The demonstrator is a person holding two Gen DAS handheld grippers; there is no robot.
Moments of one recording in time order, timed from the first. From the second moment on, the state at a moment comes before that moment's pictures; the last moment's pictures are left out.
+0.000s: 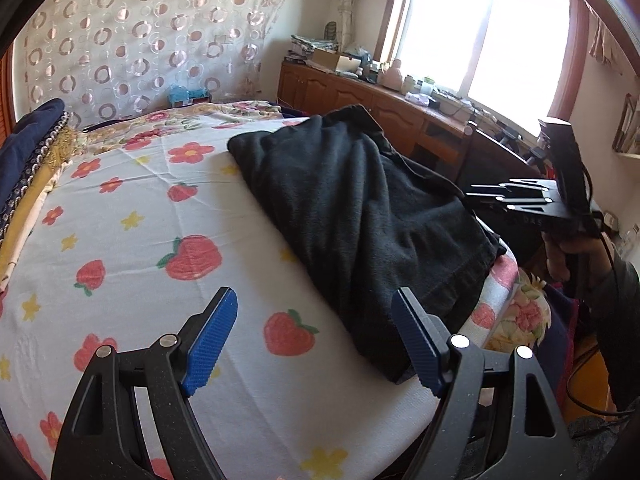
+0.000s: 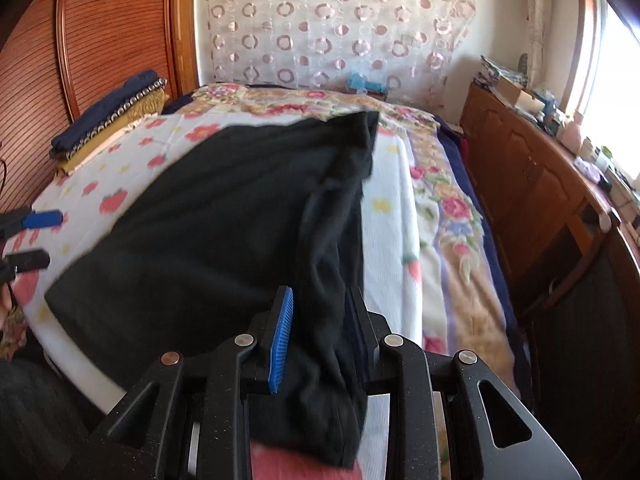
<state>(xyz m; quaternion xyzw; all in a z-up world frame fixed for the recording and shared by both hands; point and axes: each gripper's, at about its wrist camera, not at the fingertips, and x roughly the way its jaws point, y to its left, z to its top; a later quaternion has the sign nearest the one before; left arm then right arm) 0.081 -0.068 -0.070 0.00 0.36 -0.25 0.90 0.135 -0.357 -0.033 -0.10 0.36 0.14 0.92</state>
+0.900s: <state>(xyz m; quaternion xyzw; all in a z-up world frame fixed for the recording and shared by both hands) 0.087 -0.099 -0.078 0.02 0.39 -0.26 0.88 0.074 -0.387 -0.025 -0.07 0.35 0.15 0.92</state>
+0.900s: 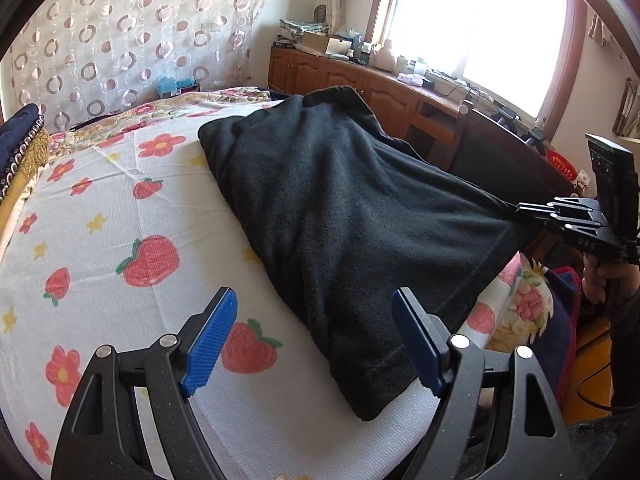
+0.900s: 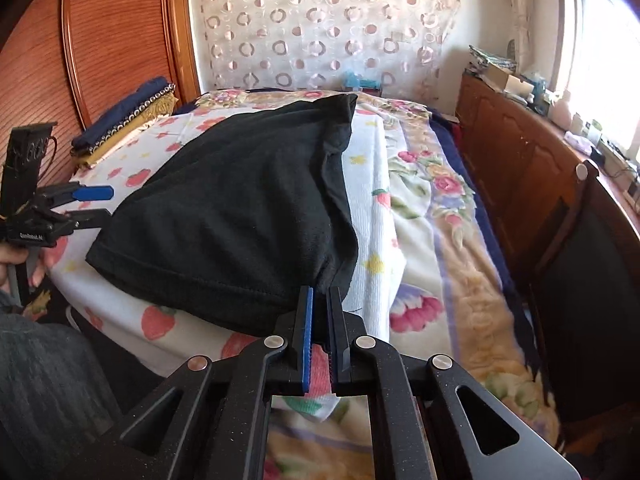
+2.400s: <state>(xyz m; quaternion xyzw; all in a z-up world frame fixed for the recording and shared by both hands) 0.084 -0.089 -0.096 -0.01 0.42 -0.26 0.87 0.091 -0.383 -0.055 -0.05 0.36 0.13 0.92</state>
